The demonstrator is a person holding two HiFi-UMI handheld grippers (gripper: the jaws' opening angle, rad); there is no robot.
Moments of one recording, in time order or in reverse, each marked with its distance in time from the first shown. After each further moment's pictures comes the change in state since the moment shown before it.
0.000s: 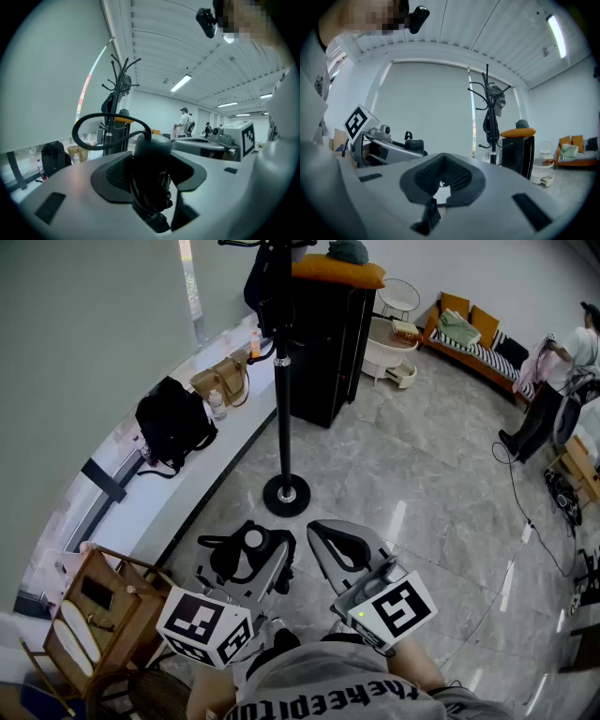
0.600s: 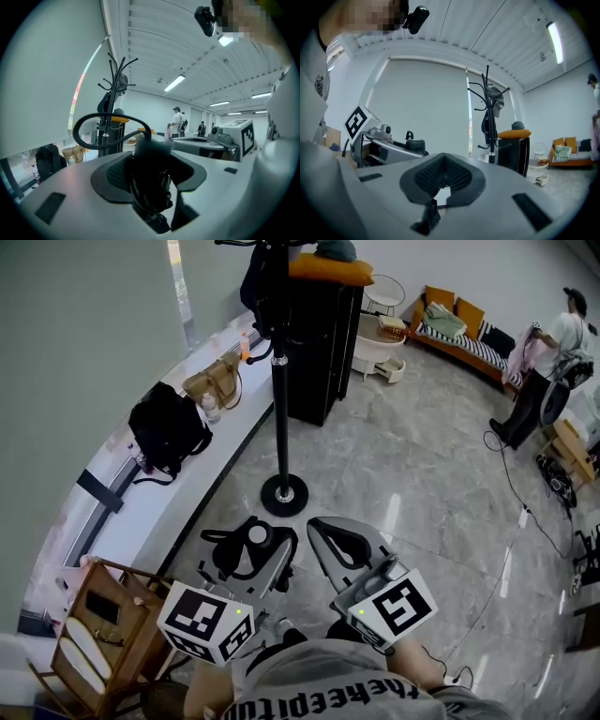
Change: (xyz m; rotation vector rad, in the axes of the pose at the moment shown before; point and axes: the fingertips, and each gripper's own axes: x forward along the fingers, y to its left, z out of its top) left arm -0.011 0.019 0.001 0.035 0.010 -0.081; right arm 0.019 0.020 0.001 -0.002 -0.009 -0.068
